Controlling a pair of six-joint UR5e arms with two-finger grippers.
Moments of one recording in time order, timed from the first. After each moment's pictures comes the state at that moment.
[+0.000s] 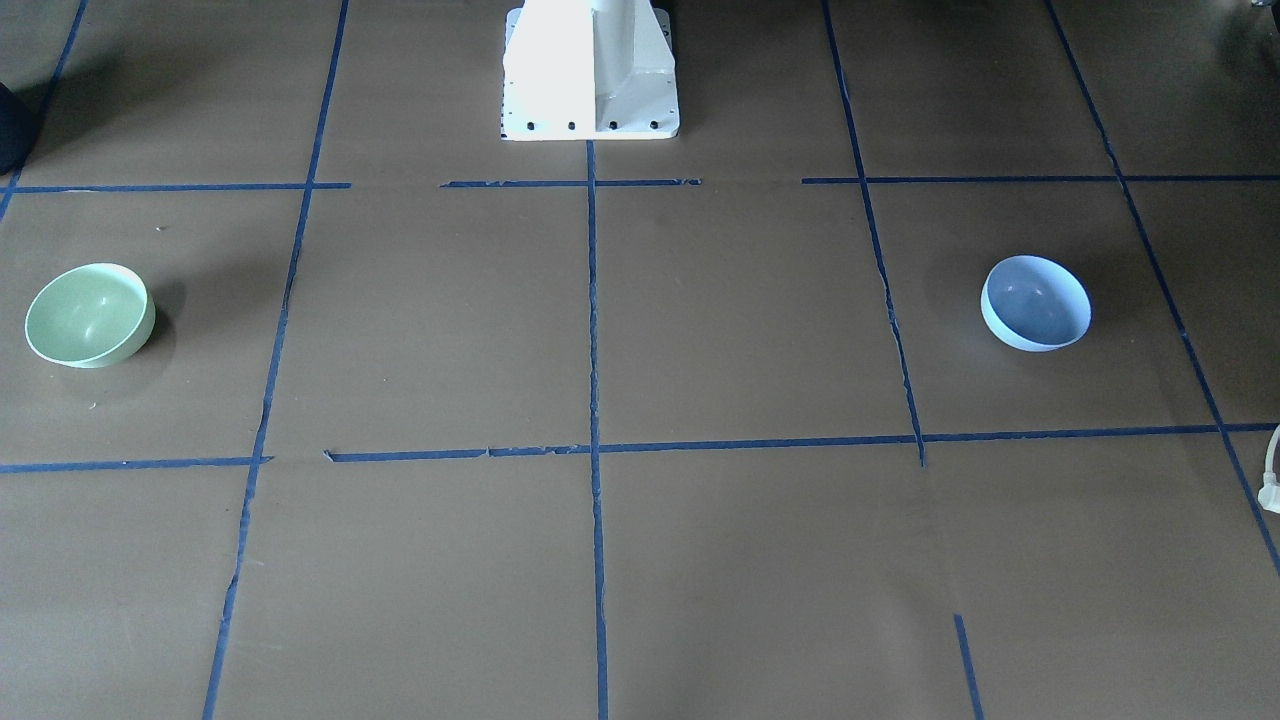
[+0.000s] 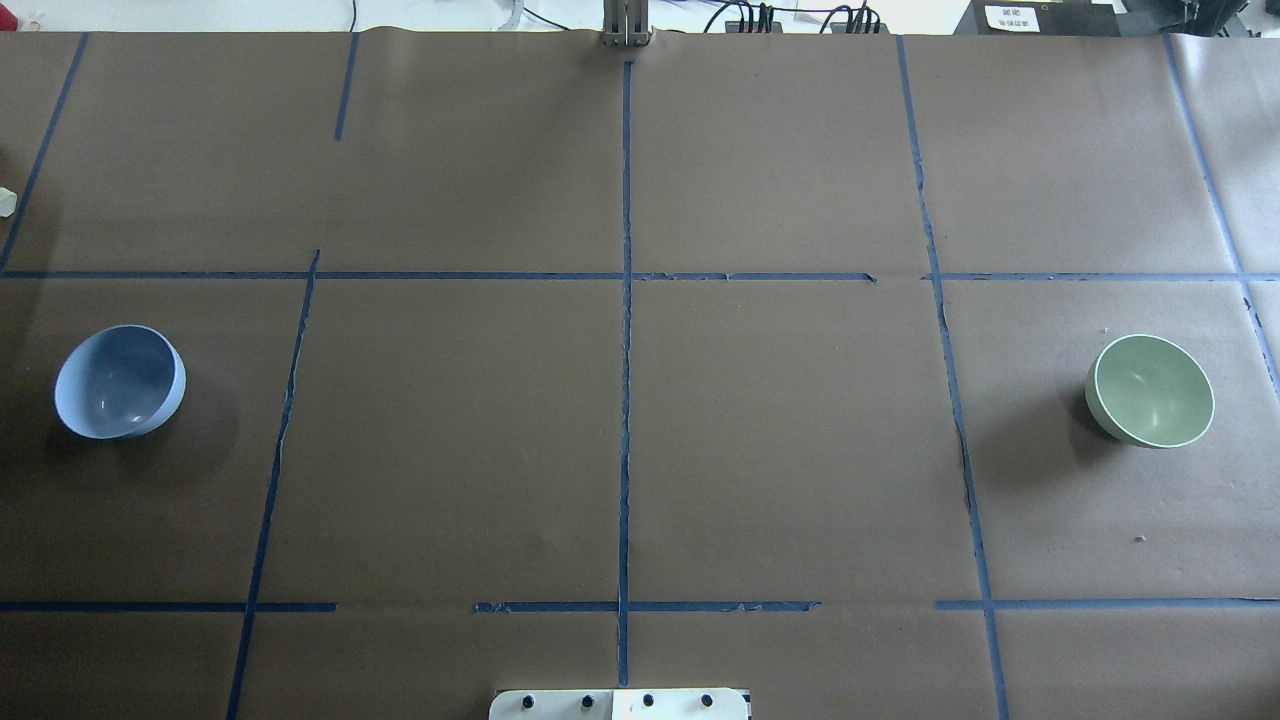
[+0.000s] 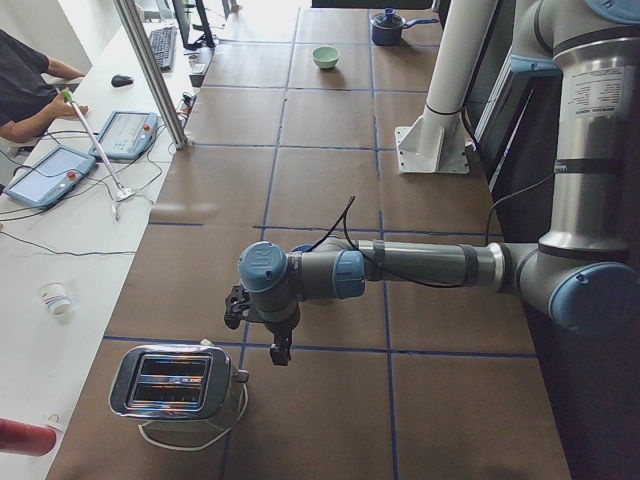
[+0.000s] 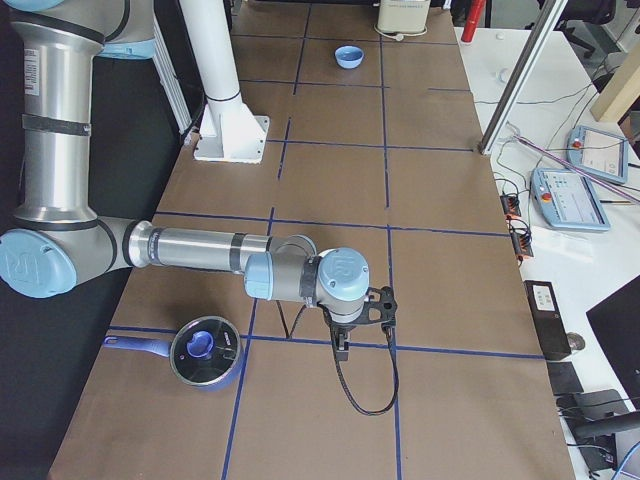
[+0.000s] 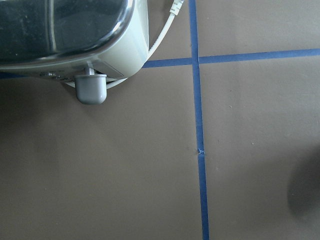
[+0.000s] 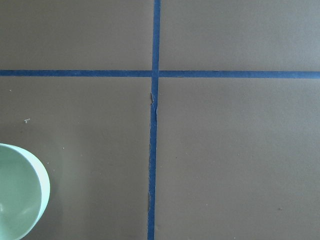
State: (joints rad) left arm -1.58 -1.53 -1.64 -1.46 -2.35 0.13; right arm 1.64 -1.69 1.66 -1.57 2.41 -0.07
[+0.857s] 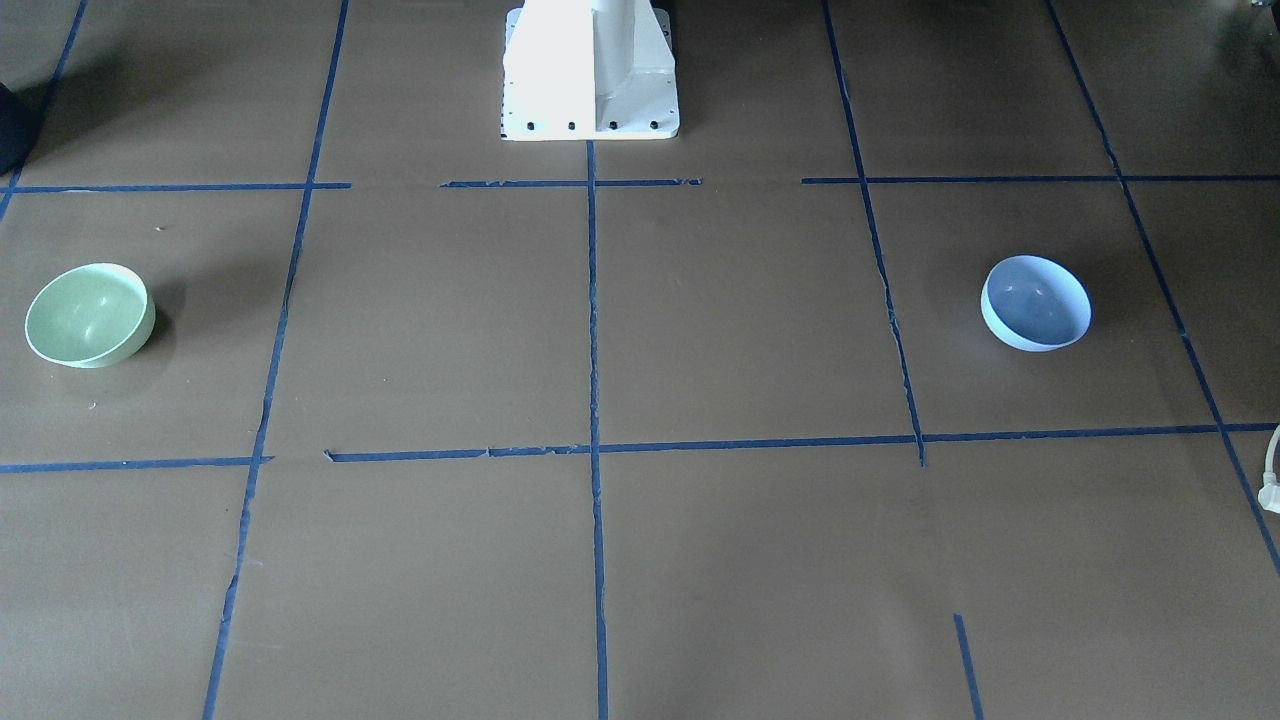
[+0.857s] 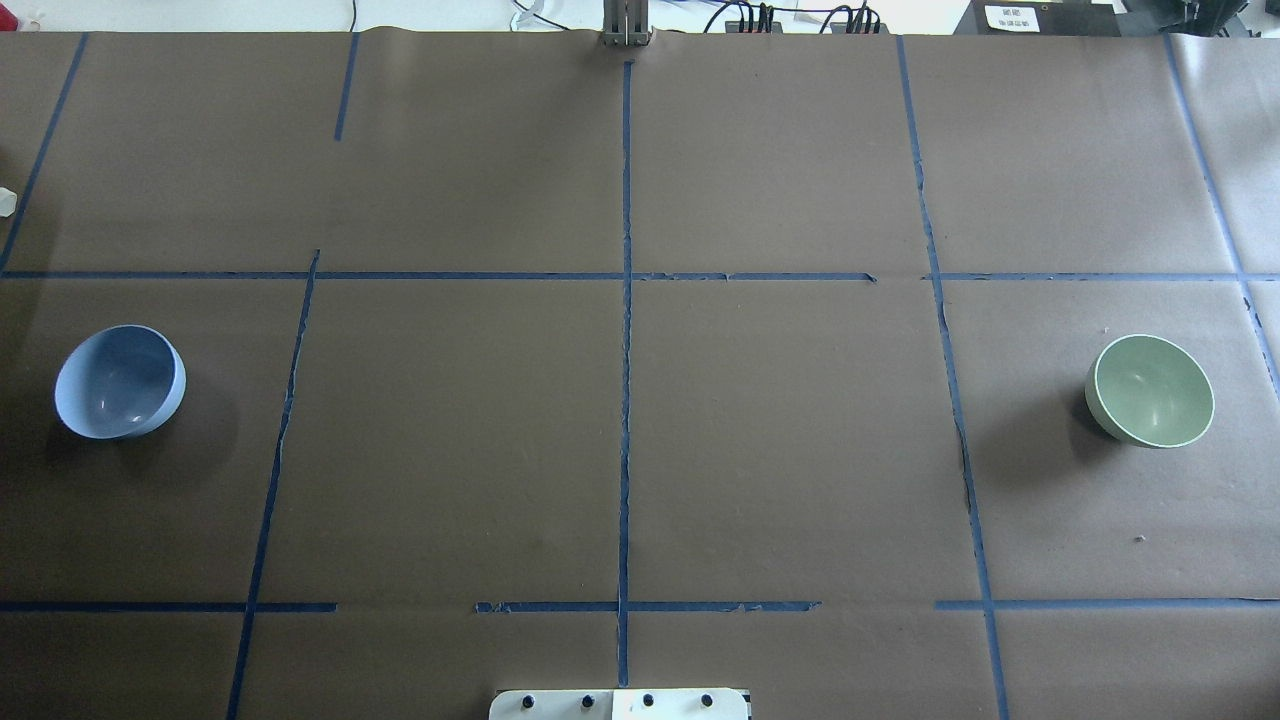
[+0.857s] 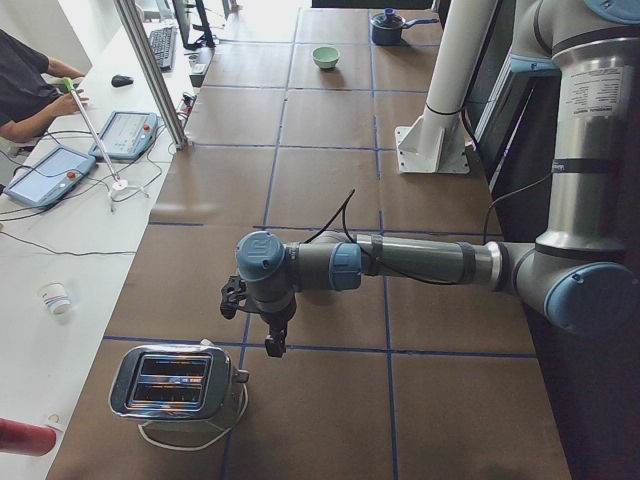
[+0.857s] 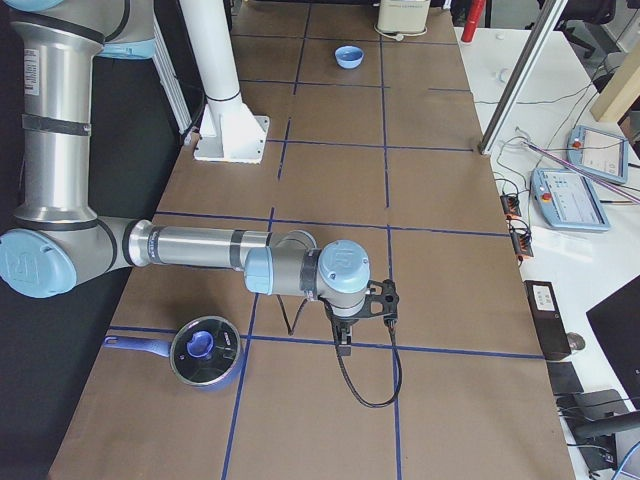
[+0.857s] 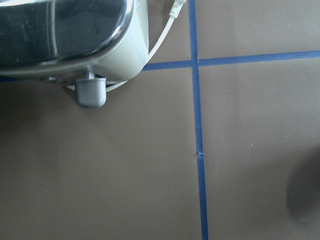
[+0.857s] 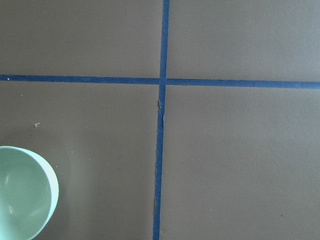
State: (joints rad) left arm -1.57 -1.55 -1.67 -1.46 -2.35 0.12; right arm 1.64 -1.68 1.69 -1.57 2.41 -0.07
